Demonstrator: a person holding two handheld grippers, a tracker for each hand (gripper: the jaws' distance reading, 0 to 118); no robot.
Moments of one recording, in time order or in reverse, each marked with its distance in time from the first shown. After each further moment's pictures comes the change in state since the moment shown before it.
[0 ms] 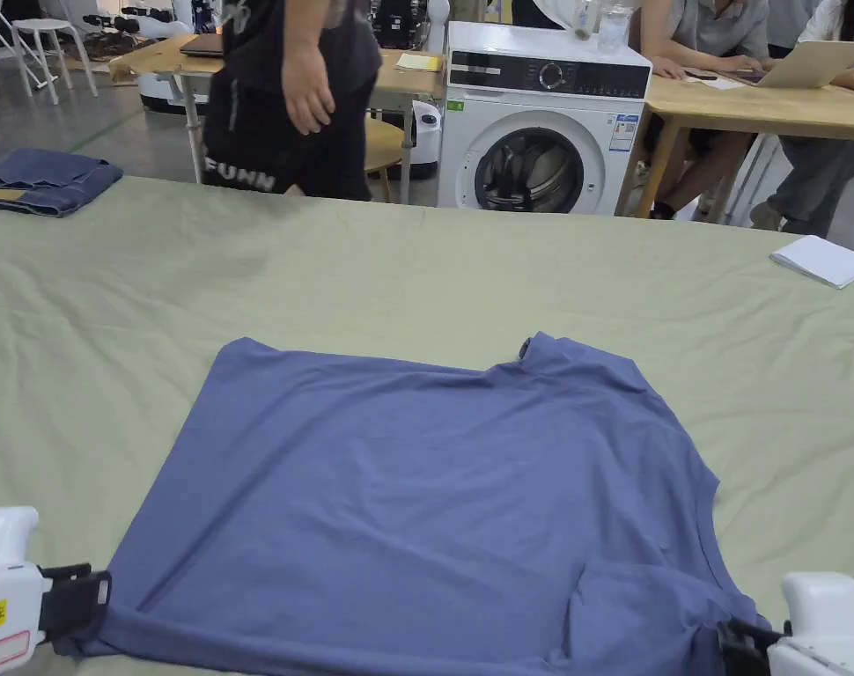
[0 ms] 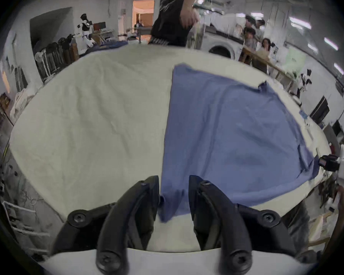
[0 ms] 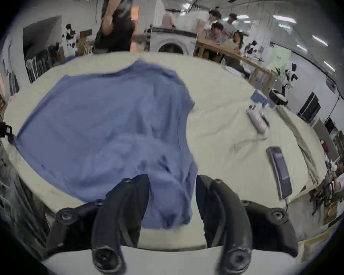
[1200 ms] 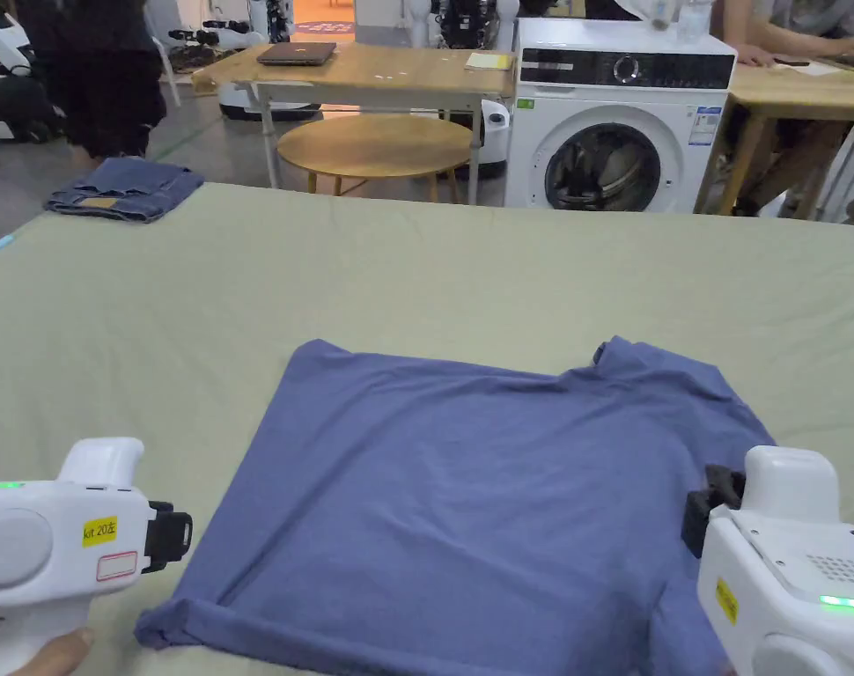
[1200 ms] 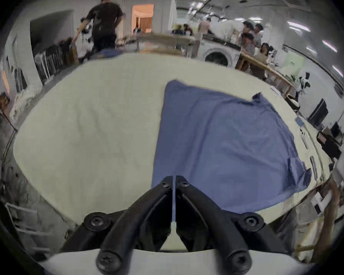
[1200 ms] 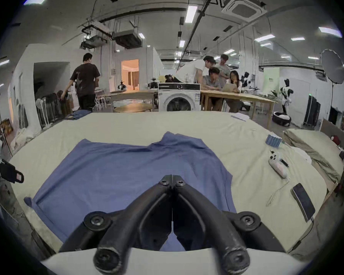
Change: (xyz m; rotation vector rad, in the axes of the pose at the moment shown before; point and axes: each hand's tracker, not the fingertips) left arm 0.005 0.038 0.004 -0.098 0.010 0.022; right arm -0.095 0.062 -0.002 0.366 0.073 -0.106
